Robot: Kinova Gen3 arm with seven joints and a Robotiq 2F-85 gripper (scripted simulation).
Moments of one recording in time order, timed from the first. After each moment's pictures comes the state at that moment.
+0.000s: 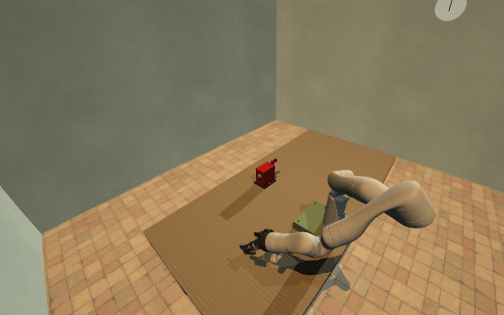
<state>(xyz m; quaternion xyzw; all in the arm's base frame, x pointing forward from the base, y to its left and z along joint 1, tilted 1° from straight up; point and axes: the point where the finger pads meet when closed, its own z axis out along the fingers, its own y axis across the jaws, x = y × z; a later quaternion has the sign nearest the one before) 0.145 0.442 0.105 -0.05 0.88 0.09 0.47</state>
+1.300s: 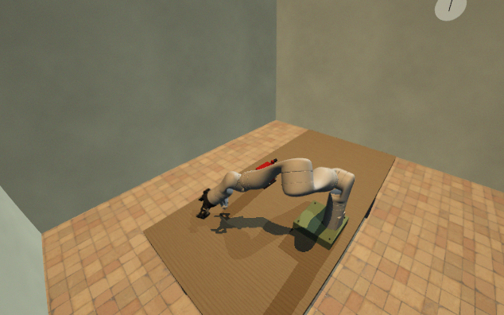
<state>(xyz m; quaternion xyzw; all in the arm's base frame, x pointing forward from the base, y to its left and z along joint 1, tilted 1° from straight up) 0.444 0.525 0.127 -0.45 0.80 0.02 0.39</state>
